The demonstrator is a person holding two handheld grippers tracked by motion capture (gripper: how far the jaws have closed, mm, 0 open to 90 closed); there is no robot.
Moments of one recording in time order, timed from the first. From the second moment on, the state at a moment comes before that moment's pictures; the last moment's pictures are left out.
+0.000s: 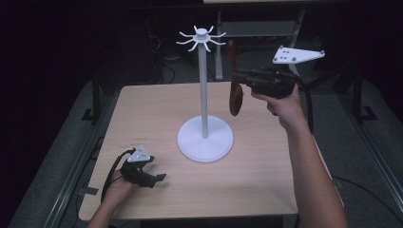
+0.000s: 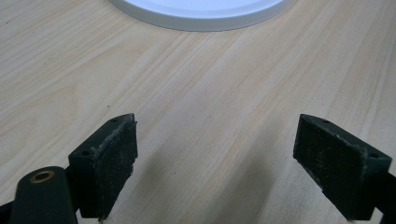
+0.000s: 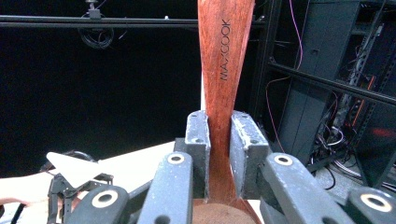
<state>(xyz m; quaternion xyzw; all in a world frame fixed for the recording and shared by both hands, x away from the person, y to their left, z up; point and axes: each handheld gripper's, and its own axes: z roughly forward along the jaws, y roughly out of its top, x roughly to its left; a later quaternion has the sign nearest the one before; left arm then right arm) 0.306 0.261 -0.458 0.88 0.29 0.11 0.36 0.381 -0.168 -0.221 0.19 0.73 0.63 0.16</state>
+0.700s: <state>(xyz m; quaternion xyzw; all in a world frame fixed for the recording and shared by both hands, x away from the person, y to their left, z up) 0.305 0.261 -0.458 0.88 0.30 0.11 0.37 0.396 -0.145 -0.217 0.19 0.74 0.62 0.15</state>
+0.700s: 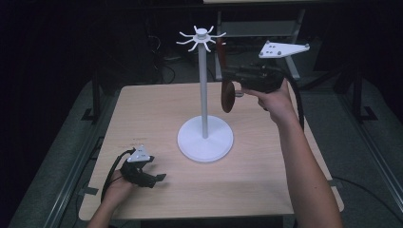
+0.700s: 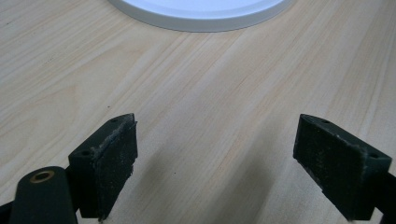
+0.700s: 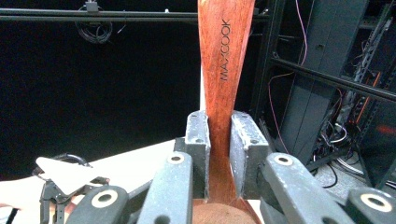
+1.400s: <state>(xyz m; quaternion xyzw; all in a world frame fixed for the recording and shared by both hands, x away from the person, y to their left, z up) 0.306 0.261 -0.459 0.88 0.30 0.11 0.37 0.385 -0.157 -0.232 0.20 0.75 0.61 0.16</state>
